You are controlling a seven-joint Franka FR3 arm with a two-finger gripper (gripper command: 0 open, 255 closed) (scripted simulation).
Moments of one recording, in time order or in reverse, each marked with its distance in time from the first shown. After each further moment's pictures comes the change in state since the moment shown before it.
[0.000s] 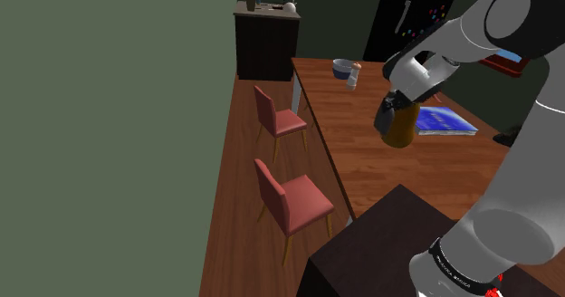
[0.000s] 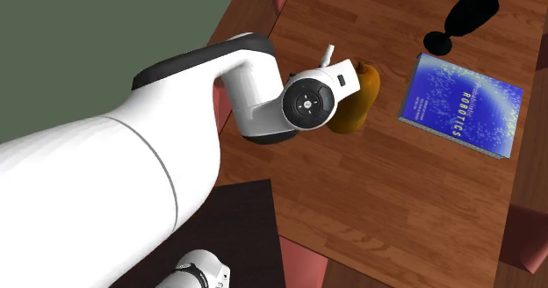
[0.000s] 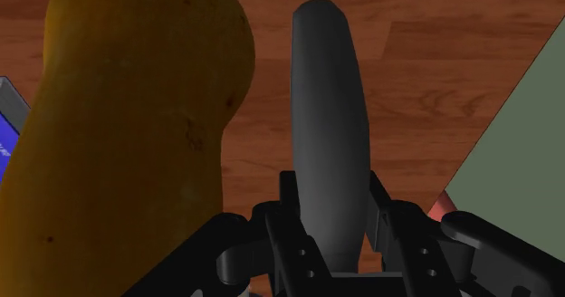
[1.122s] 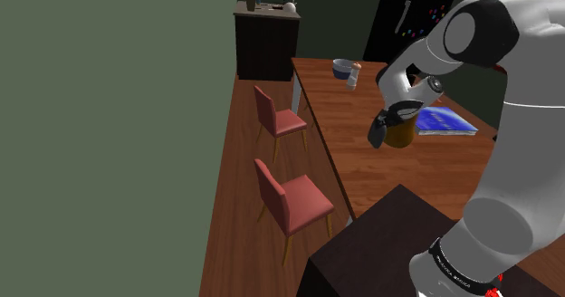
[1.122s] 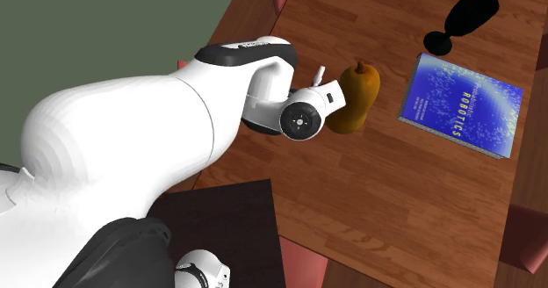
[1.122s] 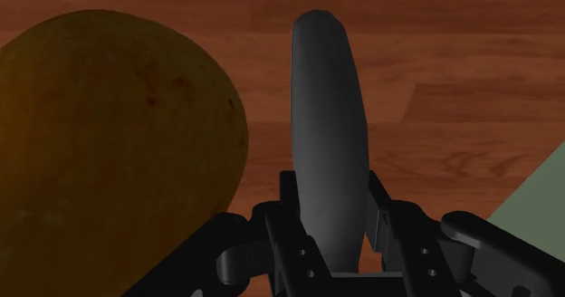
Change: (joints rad) arm -0.205 0.214 0.250 0.121 0.582 0.048 -0.521
